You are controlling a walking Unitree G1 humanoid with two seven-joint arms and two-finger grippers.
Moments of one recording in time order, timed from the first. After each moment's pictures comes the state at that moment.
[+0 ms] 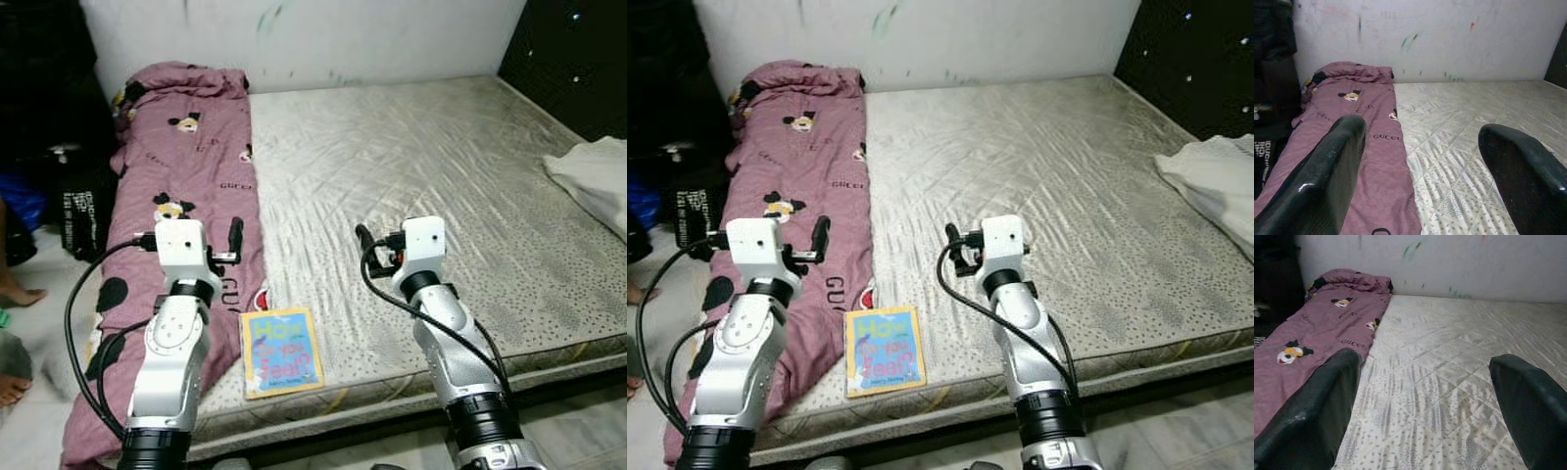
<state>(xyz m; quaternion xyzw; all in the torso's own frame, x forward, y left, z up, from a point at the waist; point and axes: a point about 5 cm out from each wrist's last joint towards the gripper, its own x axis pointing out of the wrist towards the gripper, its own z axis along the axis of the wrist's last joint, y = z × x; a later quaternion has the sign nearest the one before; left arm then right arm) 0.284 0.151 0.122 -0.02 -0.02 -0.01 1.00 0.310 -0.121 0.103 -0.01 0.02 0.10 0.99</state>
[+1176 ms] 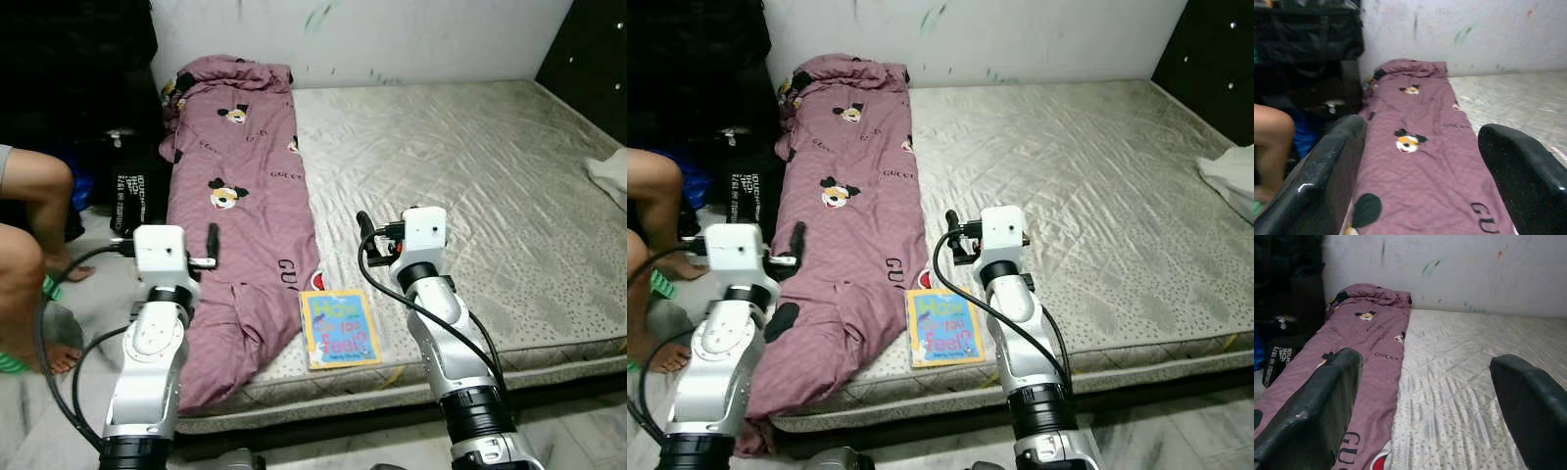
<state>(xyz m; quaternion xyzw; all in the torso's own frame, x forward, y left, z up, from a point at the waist) 0.278 0.177 0.120 0.04 -0.02 0.04 1.00 0.316 -0.123 0.116 -0.01 -0.01 0.07 1.00</state>
